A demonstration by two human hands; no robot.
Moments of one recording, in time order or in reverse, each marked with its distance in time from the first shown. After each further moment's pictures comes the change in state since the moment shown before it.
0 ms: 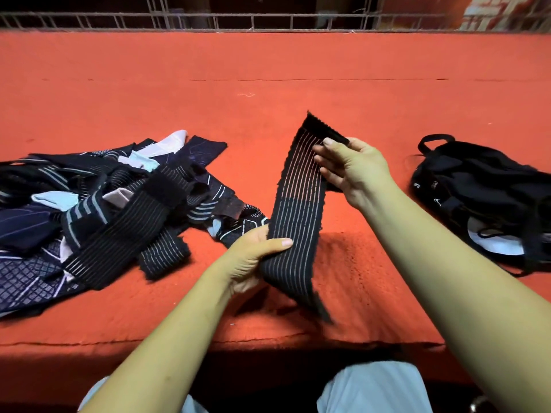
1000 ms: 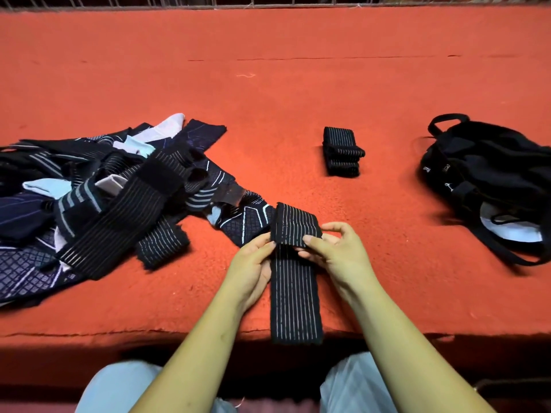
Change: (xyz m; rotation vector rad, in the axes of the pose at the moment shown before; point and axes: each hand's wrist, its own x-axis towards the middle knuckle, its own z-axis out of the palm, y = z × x) left_hand 0.008 -0.067 -0.026 -0.200 0.314 0.066; right_hand -0.078 0.131 -0.037 -0.006 0.035 0.177
